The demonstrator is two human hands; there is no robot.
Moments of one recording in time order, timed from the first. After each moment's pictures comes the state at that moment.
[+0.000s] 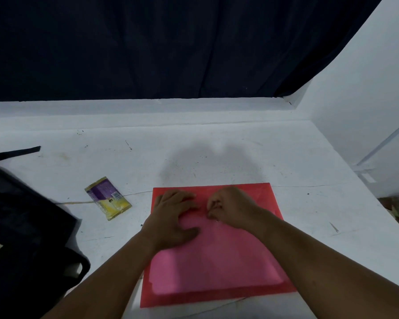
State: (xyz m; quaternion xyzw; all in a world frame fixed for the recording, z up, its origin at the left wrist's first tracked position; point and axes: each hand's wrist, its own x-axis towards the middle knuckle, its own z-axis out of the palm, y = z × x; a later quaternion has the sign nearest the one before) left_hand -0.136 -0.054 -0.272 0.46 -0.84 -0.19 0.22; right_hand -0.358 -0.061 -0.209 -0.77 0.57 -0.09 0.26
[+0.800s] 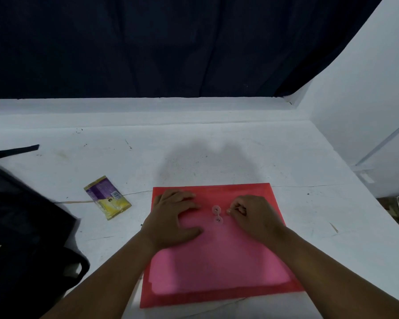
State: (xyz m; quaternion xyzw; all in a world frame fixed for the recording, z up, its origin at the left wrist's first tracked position) left_hand -0.137 -0.054 -0.272 0.47 -0.83 -0.20 0.25; right_hand -0.401 -0.030 -0.232 -0.72 0.64 -0.19 0.19
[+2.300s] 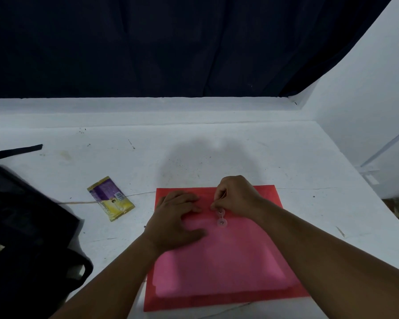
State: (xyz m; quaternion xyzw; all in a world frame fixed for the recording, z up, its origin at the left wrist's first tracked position) left_hand -0.134 -0.058 -0.281 0.45 -0.83 -0.18 0.28; right_hand -0.360 -0.090 -0.206 -0.74 0.61 -0.12 0.27
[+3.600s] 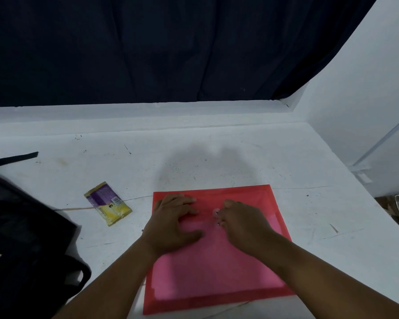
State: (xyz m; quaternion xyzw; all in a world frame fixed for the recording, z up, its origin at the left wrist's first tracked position) left_hand -0.135 -0.057 -0.281 0.45 -0.82 -0.20 0.28; right_hand -0.358 -0.018 -0.203 -0.81 0.58 -0.02 0.09
